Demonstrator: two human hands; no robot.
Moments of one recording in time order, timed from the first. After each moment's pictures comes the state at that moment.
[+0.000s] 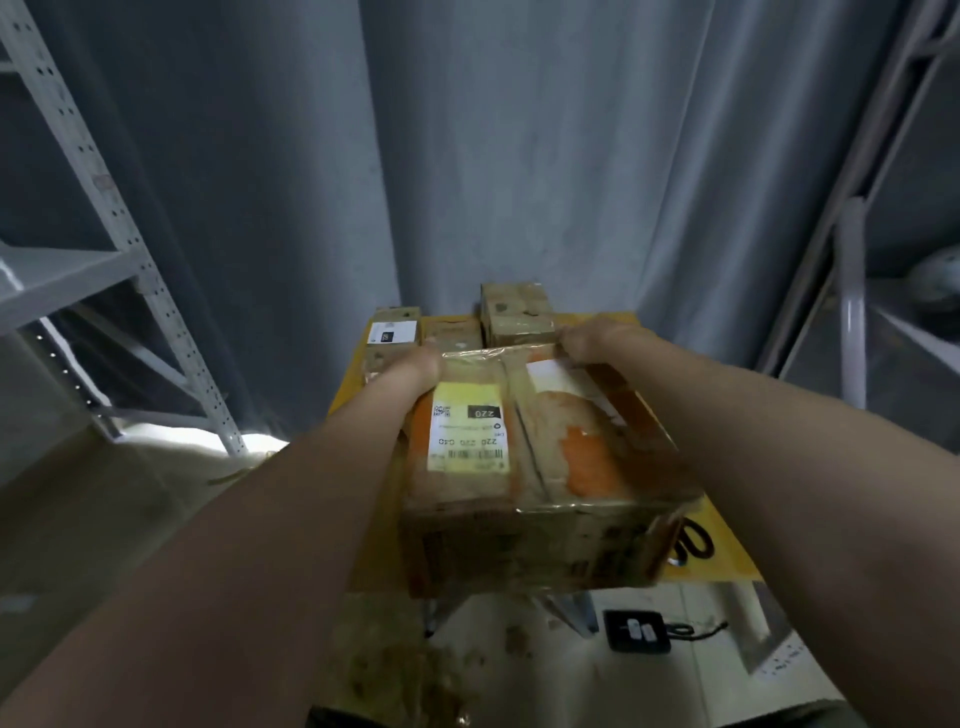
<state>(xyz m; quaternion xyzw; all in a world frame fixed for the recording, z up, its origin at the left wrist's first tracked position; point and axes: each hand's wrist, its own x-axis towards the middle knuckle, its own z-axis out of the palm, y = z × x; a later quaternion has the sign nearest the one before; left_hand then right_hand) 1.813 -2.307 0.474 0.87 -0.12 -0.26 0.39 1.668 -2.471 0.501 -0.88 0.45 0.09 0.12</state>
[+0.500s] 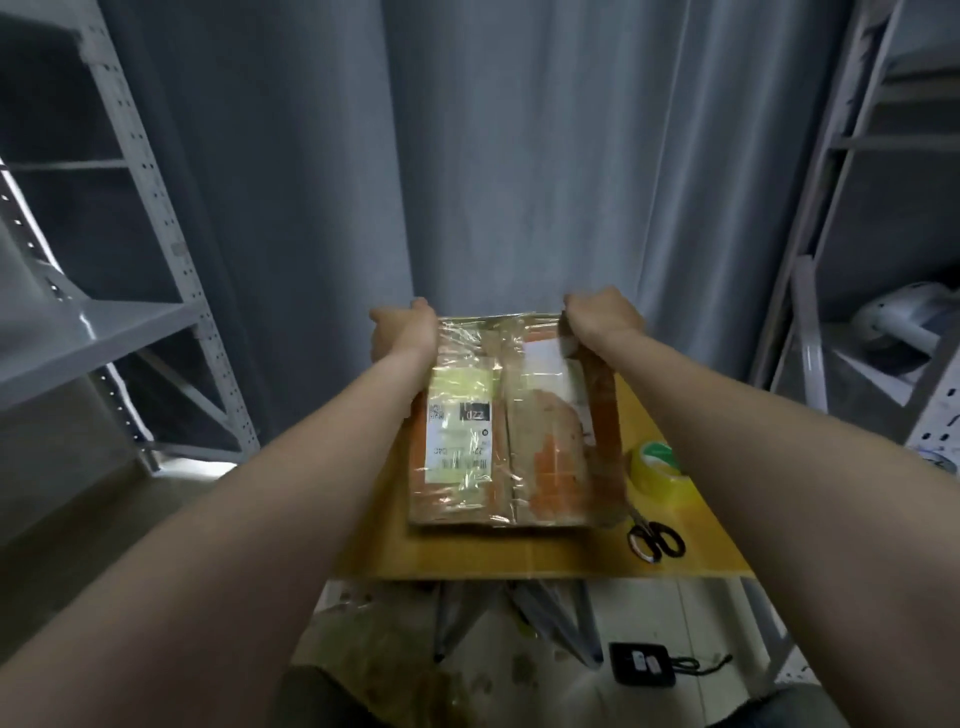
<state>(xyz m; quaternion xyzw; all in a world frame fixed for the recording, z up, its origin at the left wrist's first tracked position) 1.777 -2.263 0.559 0.78 -0.12 -0.08 0.61 1.624 -2.427 0.566 -0.75 0.50 -0.28 0.32</state>
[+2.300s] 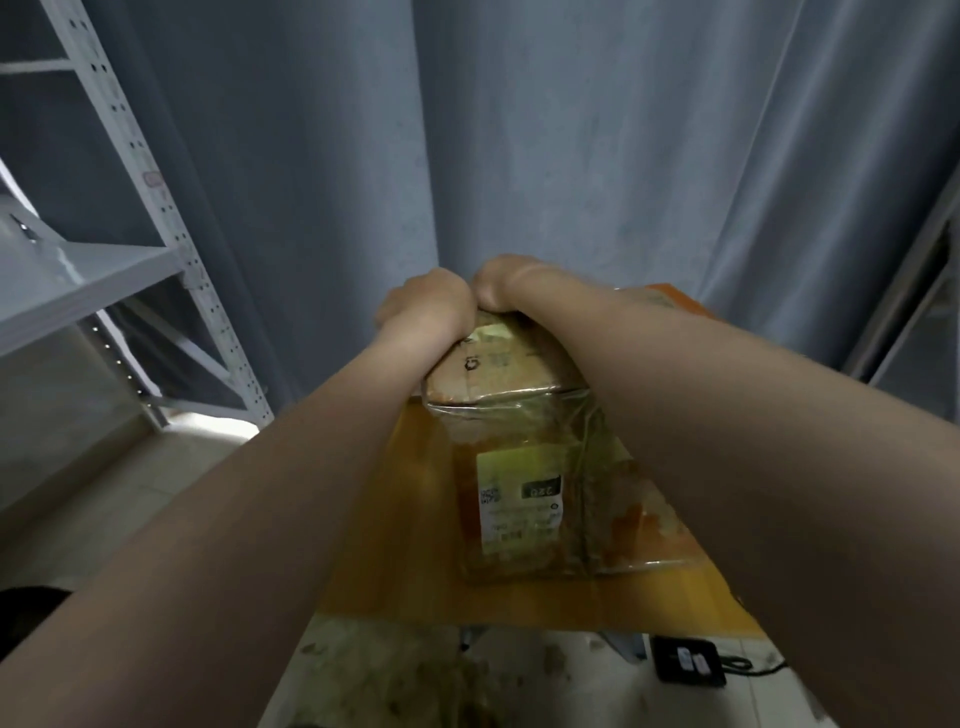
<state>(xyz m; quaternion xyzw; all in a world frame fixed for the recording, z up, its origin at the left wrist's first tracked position) 1.856 -2.313 0.534 0.95 -0.26 -0.02 0.17 1.807 -2.397 0.554 -0.93 0.35 -0.01 0.12</state>
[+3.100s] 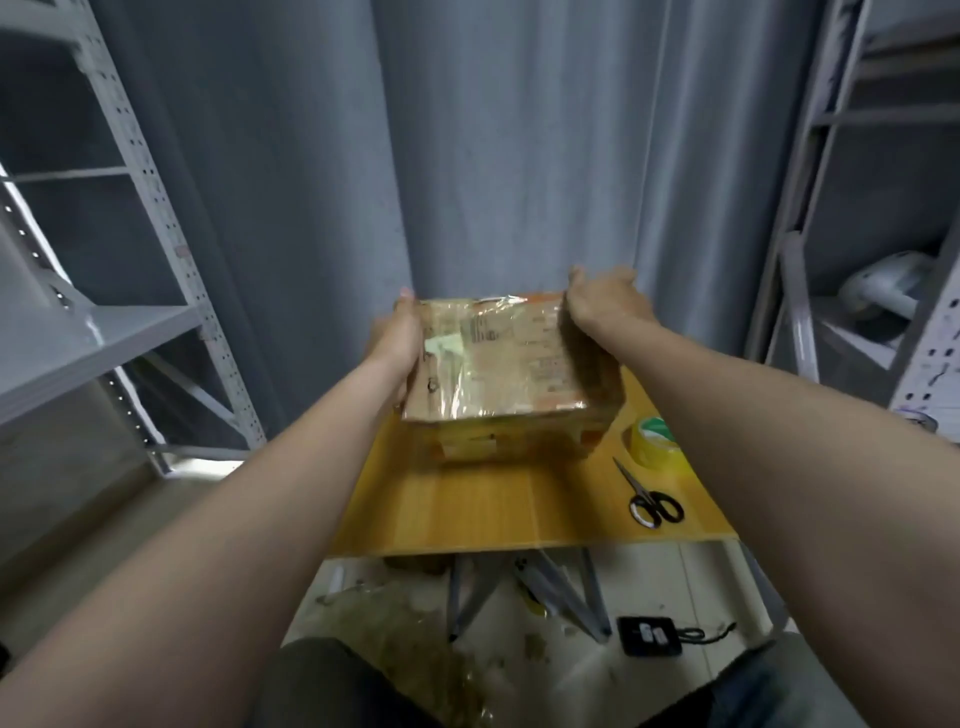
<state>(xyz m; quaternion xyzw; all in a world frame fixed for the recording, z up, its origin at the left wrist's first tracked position) 1.771 -2.219 0.542 0.74 -0.20 -0.16 0.62 1.603 -2.391 0.572 -0.73 0.55 -0.30 0.28</state>
